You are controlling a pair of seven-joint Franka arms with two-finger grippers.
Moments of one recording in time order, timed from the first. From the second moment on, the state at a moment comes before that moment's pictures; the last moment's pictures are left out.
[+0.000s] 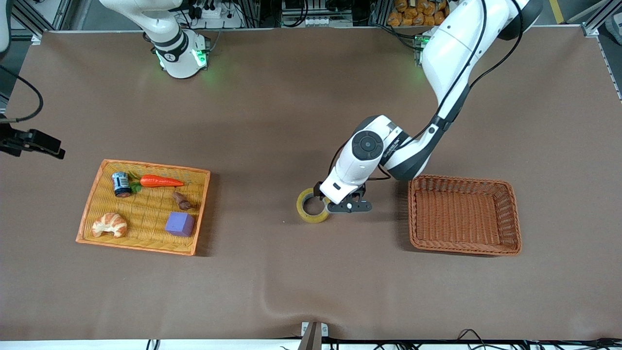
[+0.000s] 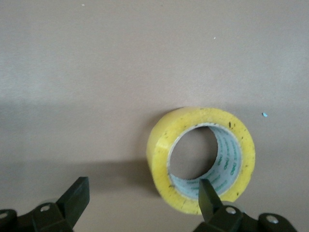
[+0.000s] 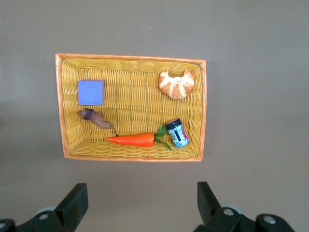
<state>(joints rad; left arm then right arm) -0.35 0.77 -0.37 -1.52 0.22 2.41 -0.80 0.02 0.13 -0.10 -1.45 -0.02 1.54 0.00</state>
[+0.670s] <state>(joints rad) -0.46 0.87 -0.29 -1.47 0.22 2.48 -0.80 0.05 0.11 -0.09 -1.45 -0.02 1.52 0.01</state>
